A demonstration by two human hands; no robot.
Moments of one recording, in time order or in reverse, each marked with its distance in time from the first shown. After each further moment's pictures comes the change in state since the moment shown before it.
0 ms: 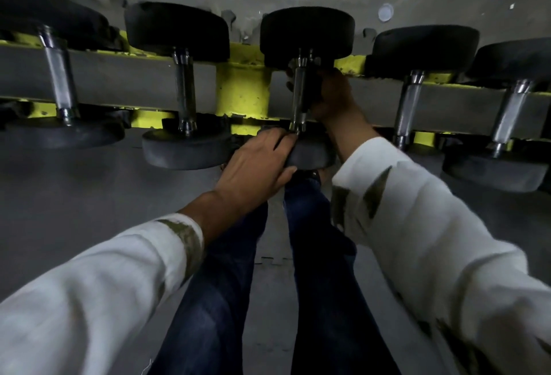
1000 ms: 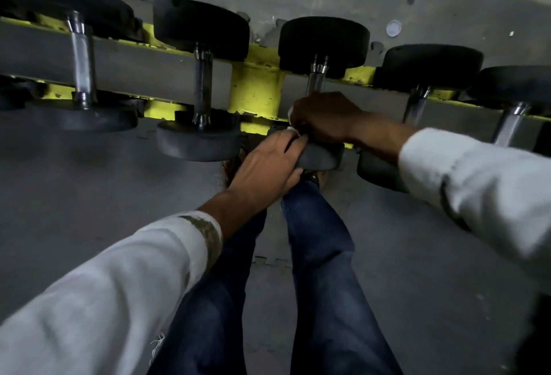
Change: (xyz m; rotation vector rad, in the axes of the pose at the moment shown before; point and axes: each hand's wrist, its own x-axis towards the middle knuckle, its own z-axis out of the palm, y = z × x) left_hand -0.009 0.004 0.007 -0.031 0.049 -0.040; right_hand -0.051 -0.015 0.009 -2.197 -0.623 -0.737
